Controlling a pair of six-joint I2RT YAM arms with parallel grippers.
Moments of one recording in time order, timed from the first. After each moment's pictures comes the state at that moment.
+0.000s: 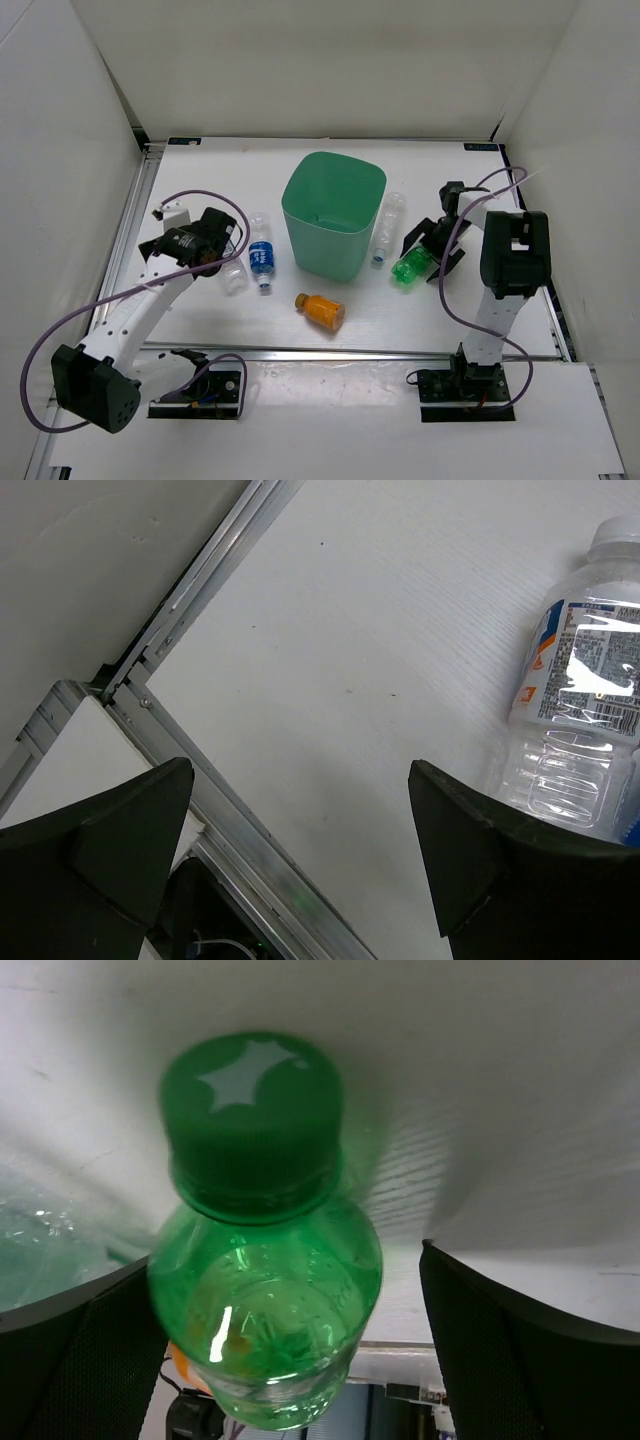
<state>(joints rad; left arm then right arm) -0.40 1.13 1.02 -1.17 -0.92 -0.83 0.04 1.93 1.26 -0.92 -0.26 0.73</state>
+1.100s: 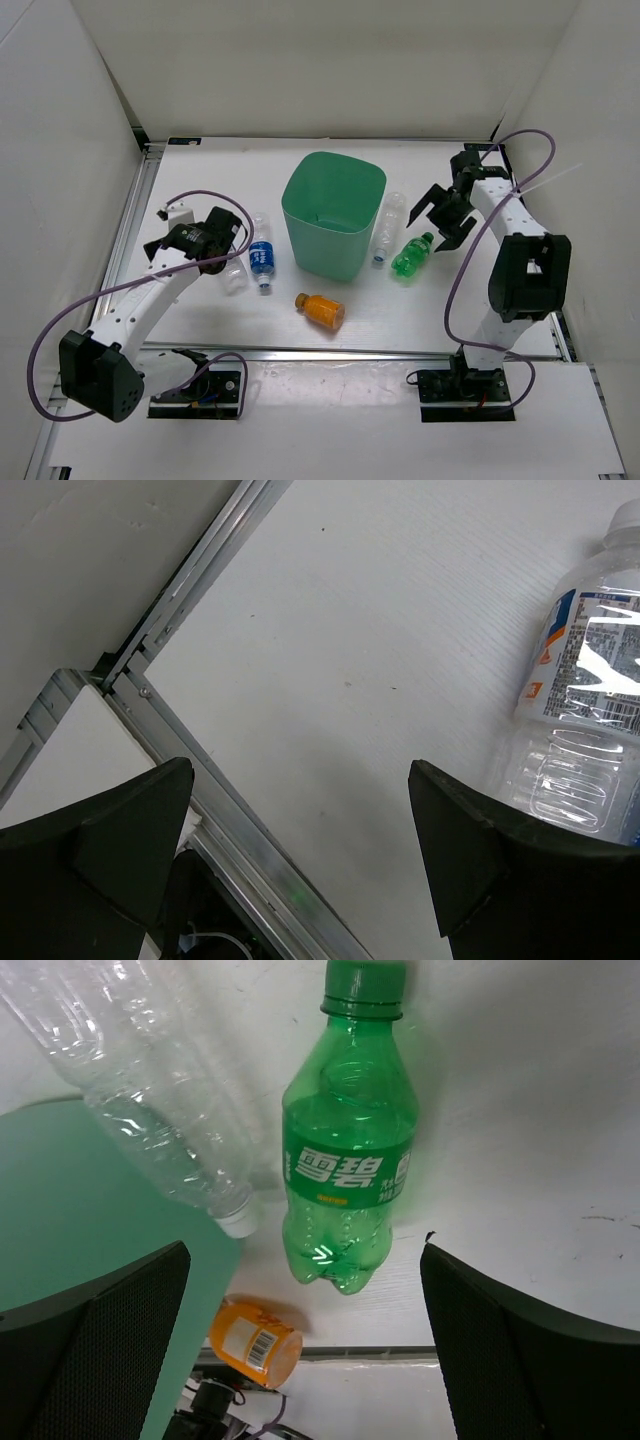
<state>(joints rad) -0.41 1.19 1.02 -1.18 -0.92 -0.88 0.06 1.73 1.42 -1.01 -0.20 0.72</state>
